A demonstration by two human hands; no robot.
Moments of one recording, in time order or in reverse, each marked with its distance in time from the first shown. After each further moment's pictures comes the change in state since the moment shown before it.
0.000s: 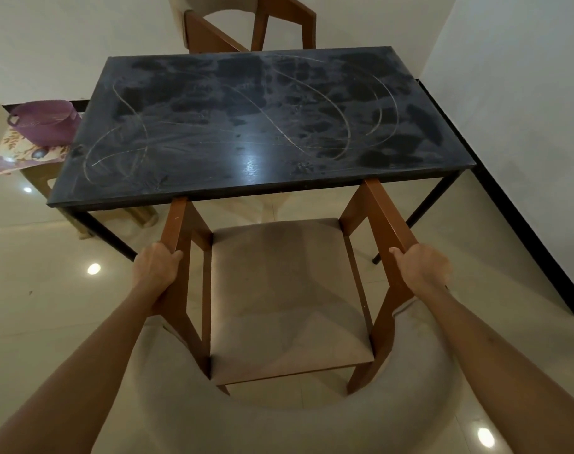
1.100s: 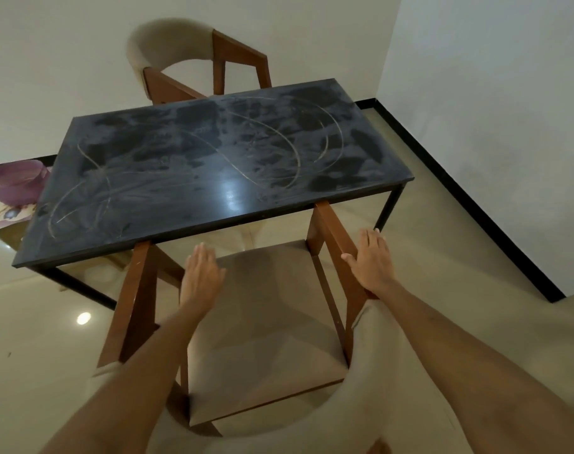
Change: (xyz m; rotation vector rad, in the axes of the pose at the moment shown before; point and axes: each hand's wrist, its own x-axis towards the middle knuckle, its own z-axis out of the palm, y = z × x) left_hand -0.036 0.130 0.054 0.410 0.128 0.586; right_hand 0.035 0.026 -0.003 0.339 0.054 -0.244
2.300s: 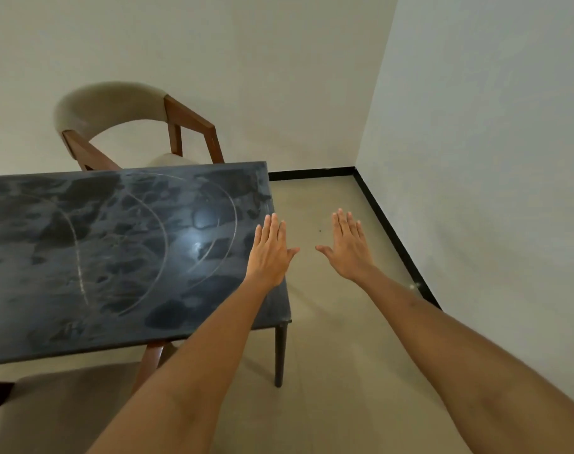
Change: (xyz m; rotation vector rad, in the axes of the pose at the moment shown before) left_hand 0.399 0.506 -0.065 -0.033 0.099 0.132; right_hand 0.434 0.266 -0.167 -0.067 0.020 -0.374
